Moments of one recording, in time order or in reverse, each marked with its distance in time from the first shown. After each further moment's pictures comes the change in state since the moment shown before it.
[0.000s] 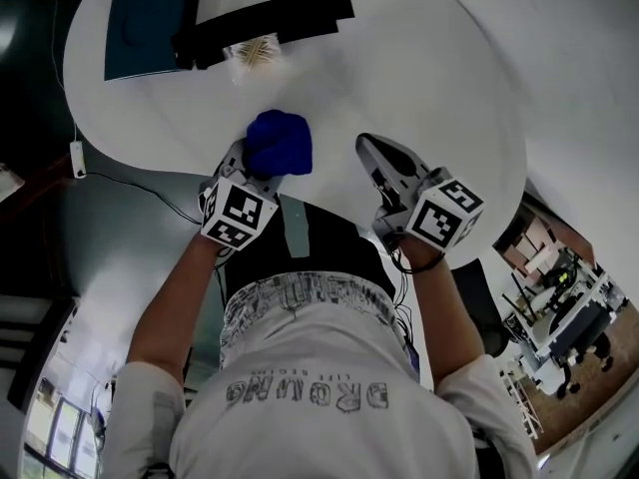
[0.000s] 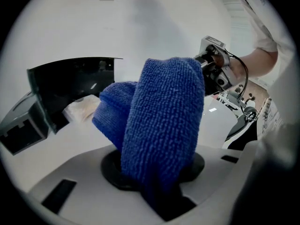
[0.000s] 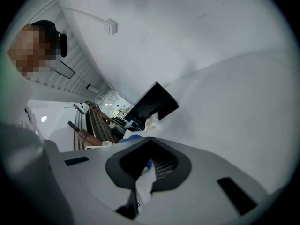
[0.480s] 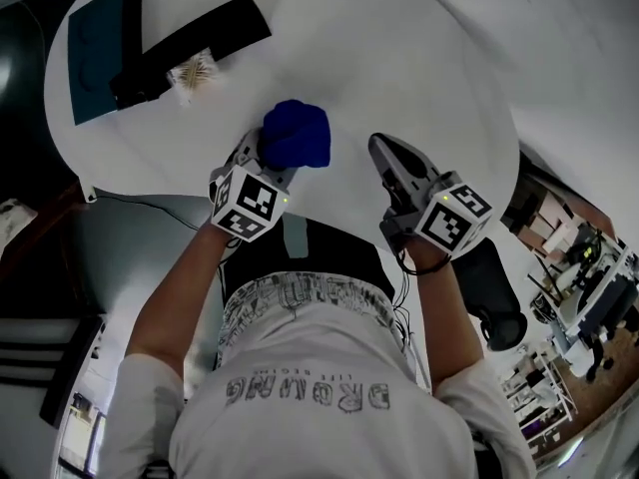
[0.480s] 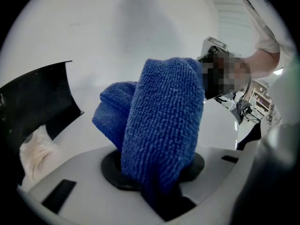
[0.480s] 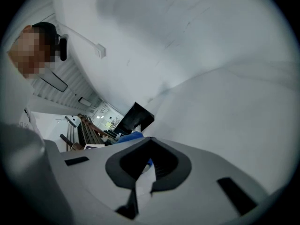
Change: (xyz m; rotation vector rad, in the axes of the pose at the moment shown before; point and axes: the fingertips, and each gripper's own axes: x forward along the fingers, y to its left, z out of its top) left arm 0.078 -0.054 0.059 0.133 0.023 -0.125; right arm -0.081 -0.065 0.019 0.091 -0.148 -0.077
